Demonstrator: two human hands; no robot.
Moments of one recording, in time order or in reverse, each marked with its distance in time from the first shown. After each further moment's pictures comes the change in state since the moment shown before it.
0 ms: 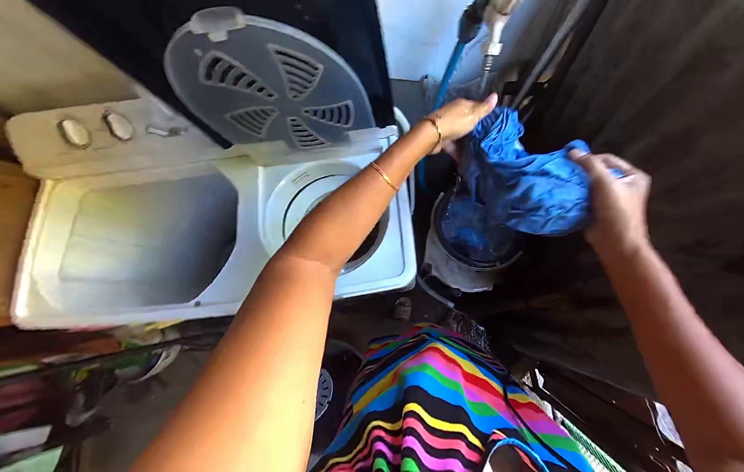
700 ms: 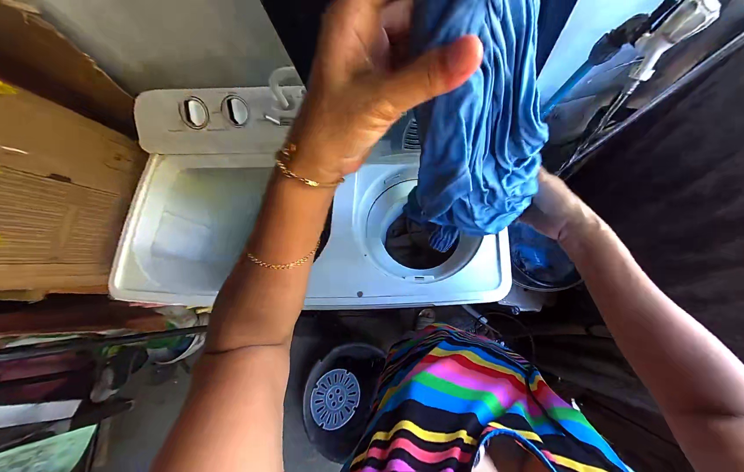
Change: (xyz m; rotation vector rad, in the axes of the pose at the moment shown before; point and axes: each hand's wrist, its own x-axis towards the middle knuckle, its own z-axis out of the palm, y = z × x) left_hand -0.275 -0.056 -0.224 -0.197 0.346 0.913; right_hand -0.055 -0.060 0.271 0.168 -0.688 0.379
